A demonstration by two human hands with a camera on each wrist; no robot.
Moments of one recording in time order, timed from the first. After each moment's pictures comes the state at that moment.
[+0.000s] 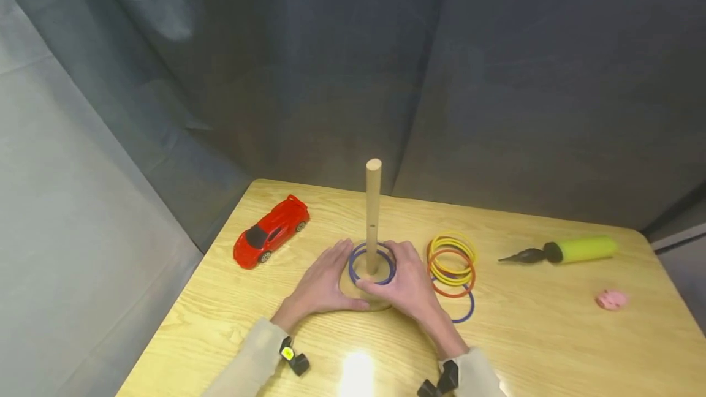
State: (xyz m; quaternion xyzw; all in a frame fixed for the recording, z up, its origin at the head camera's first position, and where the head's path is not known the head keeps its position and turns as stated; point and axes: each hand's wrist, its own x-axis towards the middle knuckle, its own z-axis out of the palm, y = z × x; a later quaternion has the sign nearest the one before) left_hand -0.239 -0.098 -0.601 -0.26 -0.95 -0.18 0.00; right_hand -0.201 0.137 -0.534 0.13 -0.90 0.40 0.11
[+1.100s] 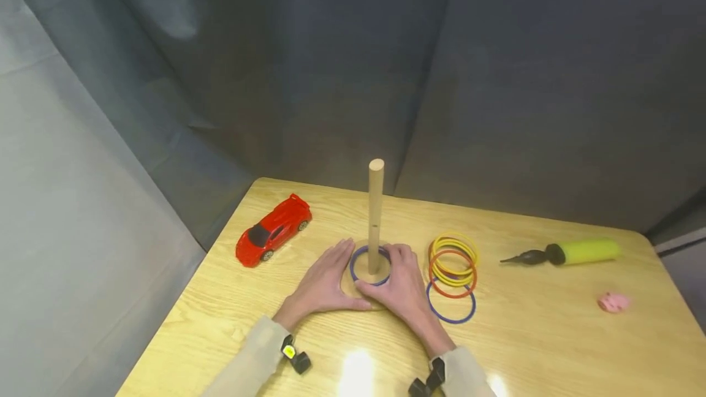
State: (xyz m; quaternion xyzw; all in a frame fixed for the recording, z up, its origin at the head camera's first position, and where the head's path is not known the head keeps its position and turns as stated) left_hand -0.237 -0.100 -0.603 -0.26 -0.95 -0.18 0.01; right_hand -0.210 0.123 -0.571 0.10 -0.92 0.37 0.12
